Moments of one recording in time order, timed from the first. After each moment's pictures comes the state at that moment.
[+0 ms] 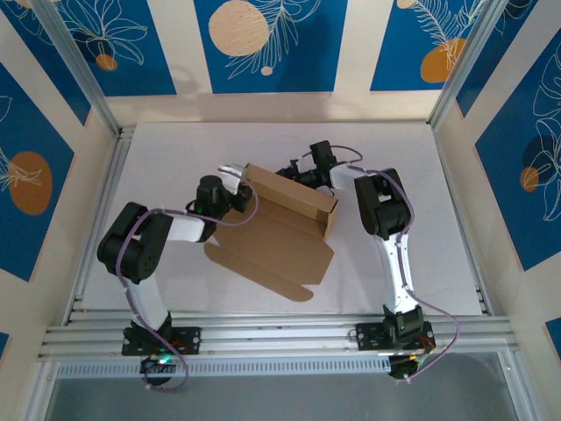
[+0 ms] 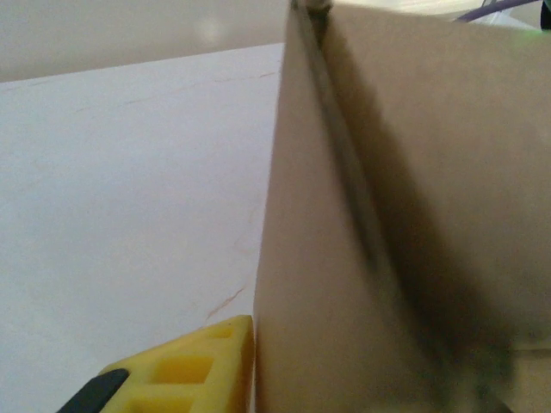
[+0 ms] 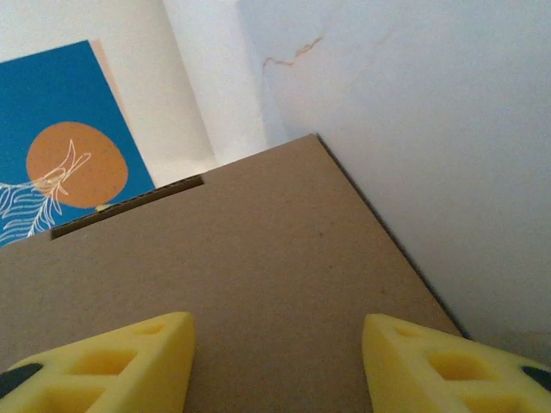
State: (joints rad) left arm -0.40 1.82 0.78 0.69 0.18 -0.05; right arm 0.34 2.34 1.60 -0.20 -1.13 0.91
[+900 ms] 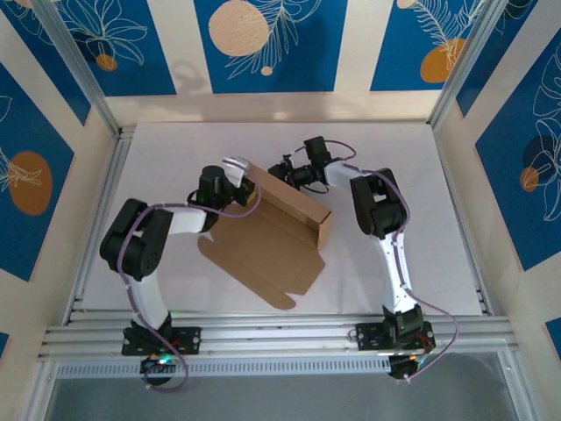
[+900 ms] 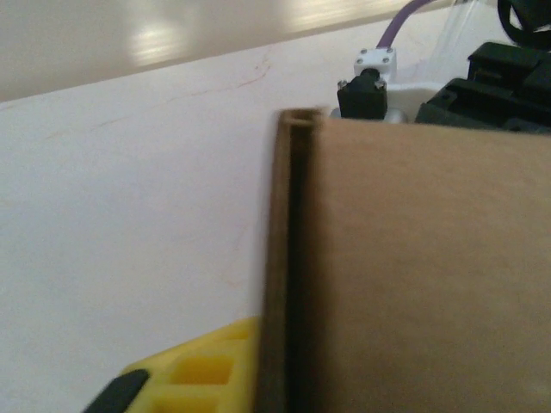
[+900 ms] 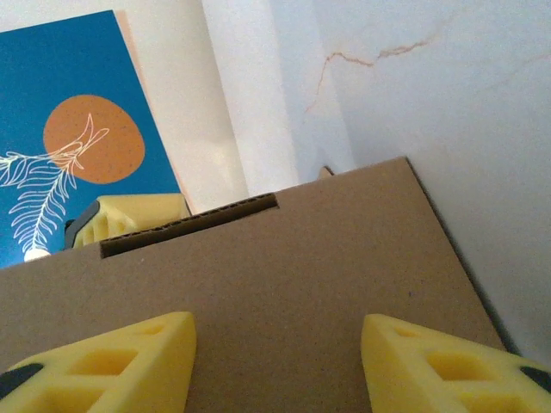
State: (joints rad) left arm -0.39 1.85 0.90 0.58 0.25 0.01; right arm 0.36 2.38 1.70 -0.20 -1.19 0.92
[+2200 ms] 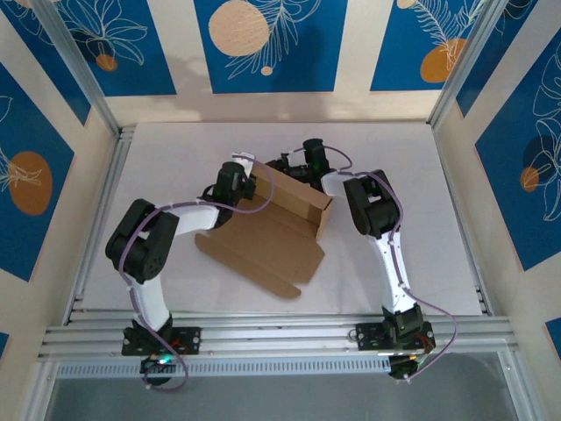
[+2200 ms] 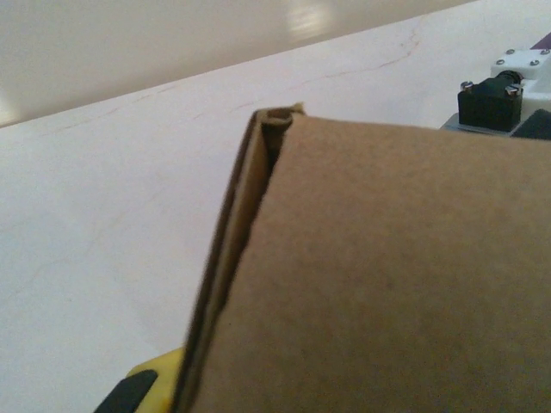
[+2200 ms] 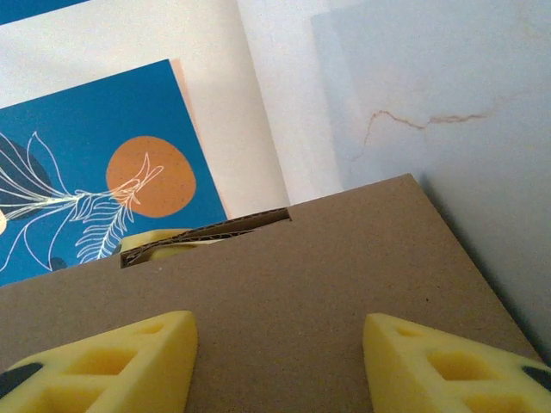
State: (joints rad) left arm -0.51 1.86 1.00 0.39 -0.23 0.00; right arm 0.39 2.41 1.59 0.36 -1.16 1.37
